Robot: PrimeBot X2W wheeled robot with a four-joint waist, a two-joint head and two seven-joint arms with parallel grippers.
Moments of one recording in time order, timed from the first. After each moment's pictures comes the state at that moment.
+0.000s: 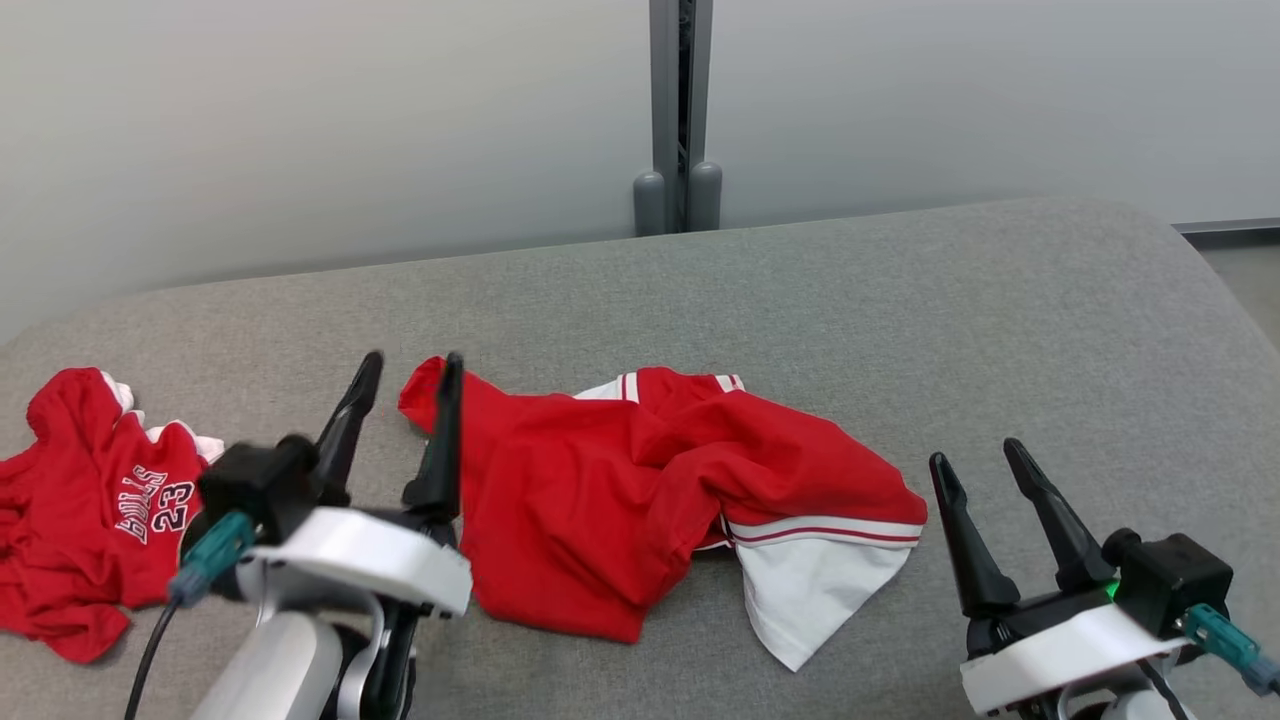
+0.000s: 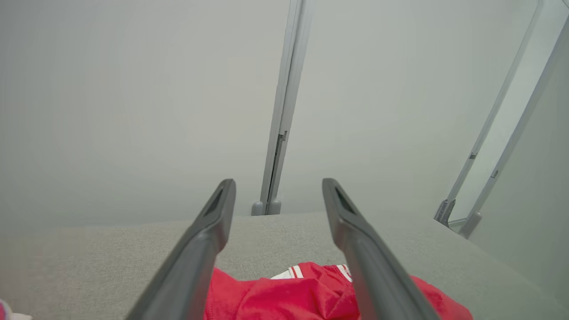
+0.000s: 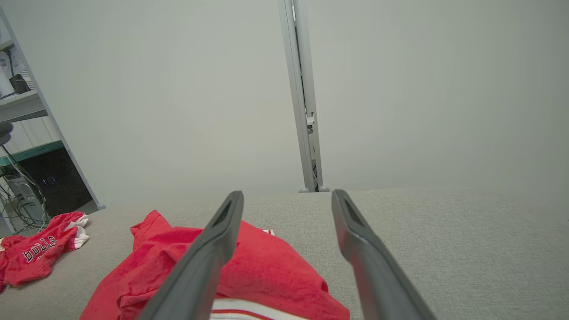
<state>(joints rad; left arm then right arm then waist) -0.27 0.25 -0.42 0.09 -0.61 0.18 -0.14 -0.08 -0.14 0.21 0.14 0.34 0.13 -0.24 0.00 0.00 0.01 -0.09</state>
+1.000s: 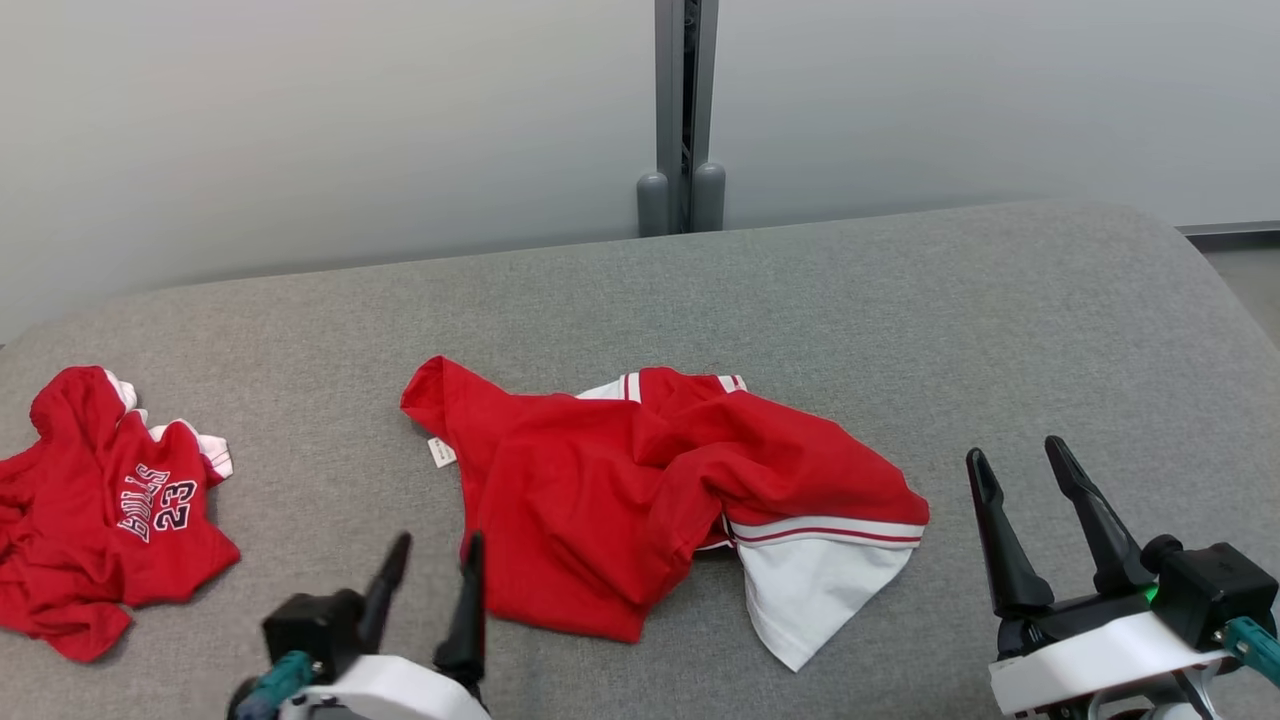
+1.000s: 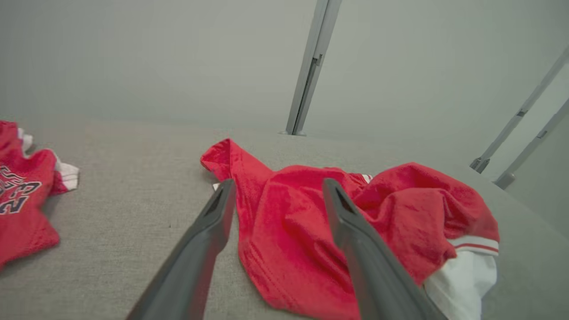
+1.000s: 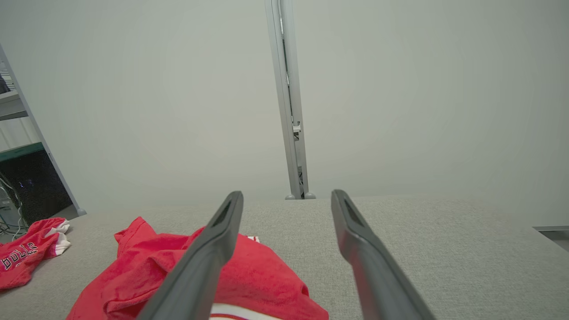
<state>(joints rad) -0.02 0.23 -0.44 0.12 -0.60 0.24 -0.16 -0.01 -0.11 0.12 0.04 0.28 0.13 -0.20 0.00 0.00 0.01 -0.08</state>
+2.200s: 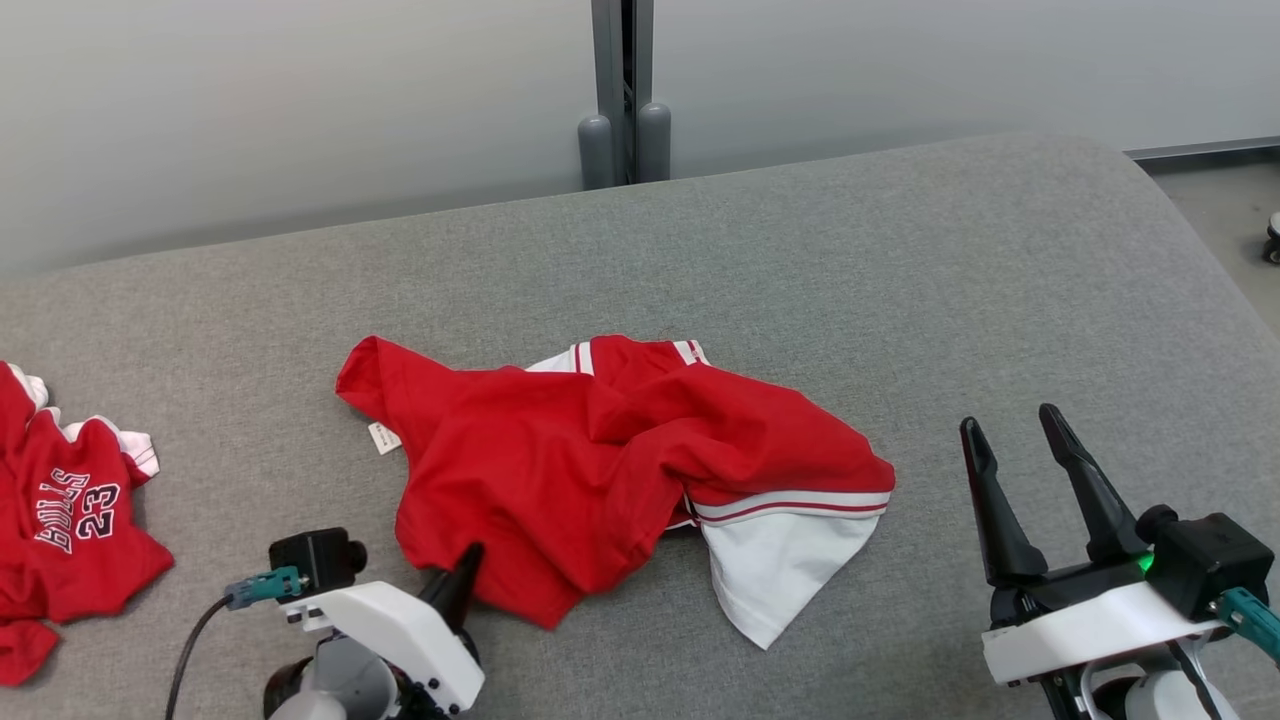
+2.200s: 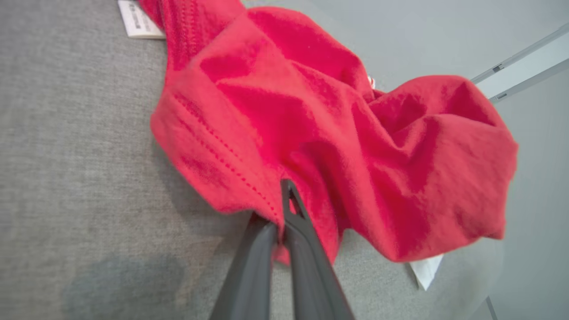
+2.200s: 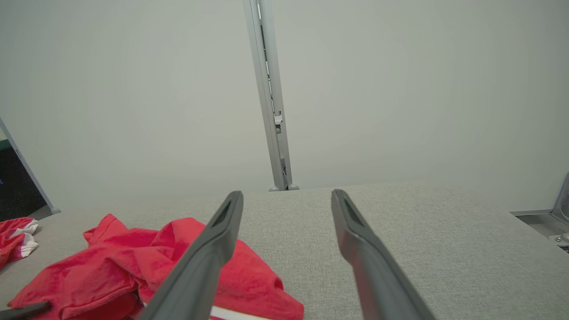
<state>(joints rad) -0.20 0.15 -0.39 0.46 -0.91 0.02 0.12 -0.07 -0.11 0.14 0.07 0.29 0.13 -0.21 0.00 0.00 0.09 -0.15</state>
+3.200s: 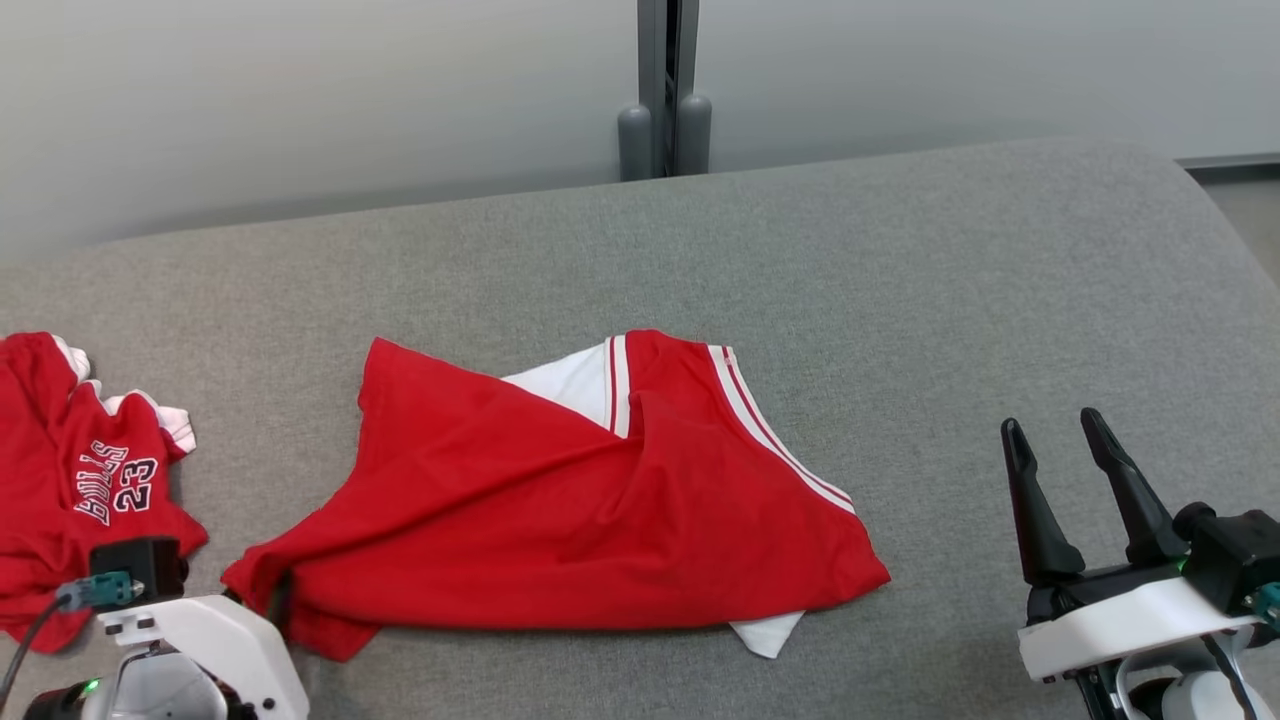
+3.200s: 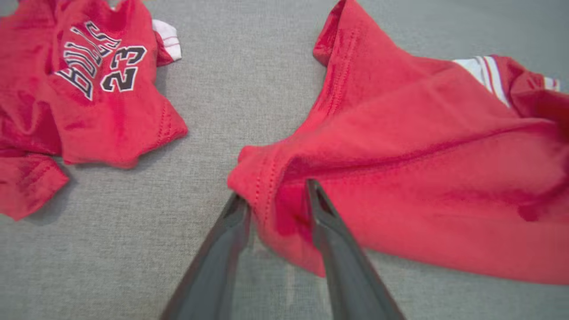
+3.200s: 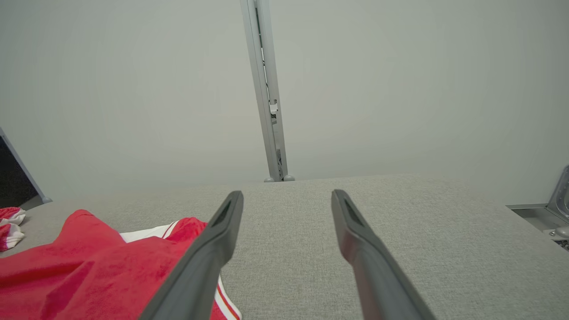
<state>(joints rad) -0.07 0.49 -0.34 0.17 -0.78 0.28 0.30 -0.07 -0.14 0.09 0.08 0.30 0.13 -0.19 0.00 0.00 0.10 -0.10</state>
